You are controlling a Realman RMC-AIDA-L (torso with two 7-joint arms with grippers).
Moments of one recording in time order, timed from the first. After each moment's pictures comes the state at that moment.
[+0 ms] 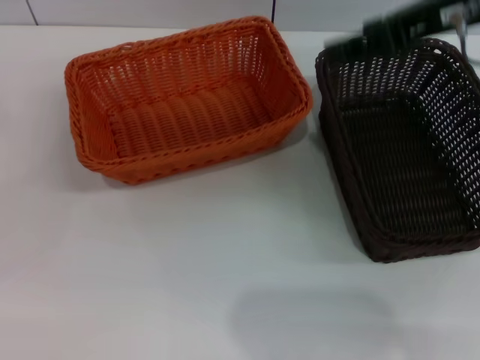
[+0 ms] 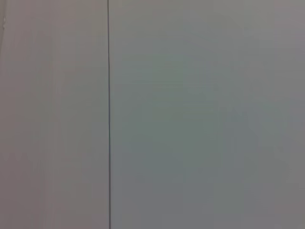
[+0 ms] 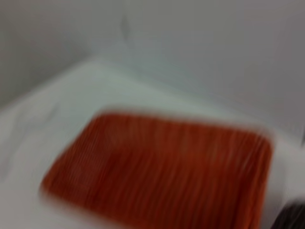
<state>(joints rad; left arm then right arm) -0.27 -2.06 1.32 0.33 -0.40 1.23 0.04 0.64 2.05 -1.18 -1.67 -2.32 -1.61 2.73</state>
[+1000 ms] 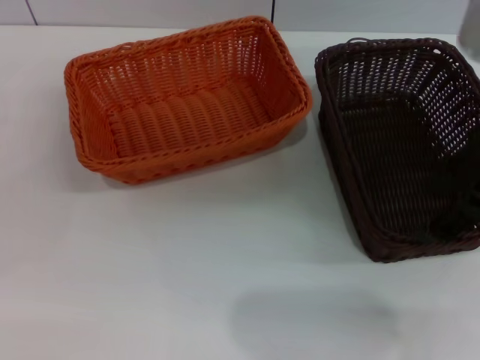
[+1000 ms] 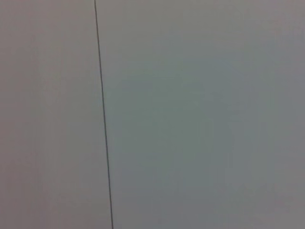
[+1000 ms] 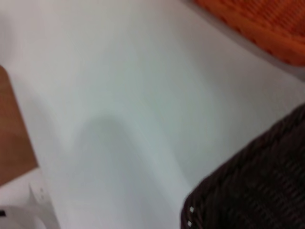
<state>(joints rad) -0.30 -2.06 1.30 0.30 -0.41 1.10 0.11 0.71 2.02 -1.29 -1.63 -2.49 -2.10 2.47</state>
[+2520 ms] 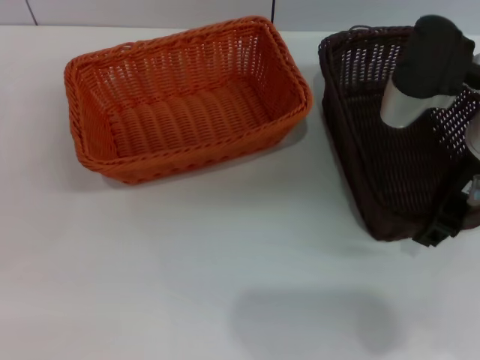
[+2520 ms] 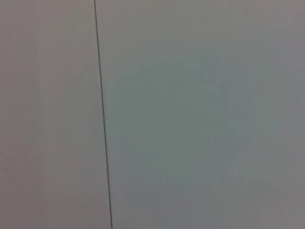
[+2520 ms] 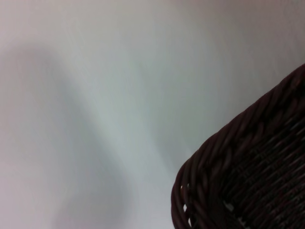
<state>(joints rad) -0.33 -2.05 1.27 0.29 -0.40 1.06 0.11 0.76 2.04 -1.51 -1.31 -2.68 -1.85 2.46</state>
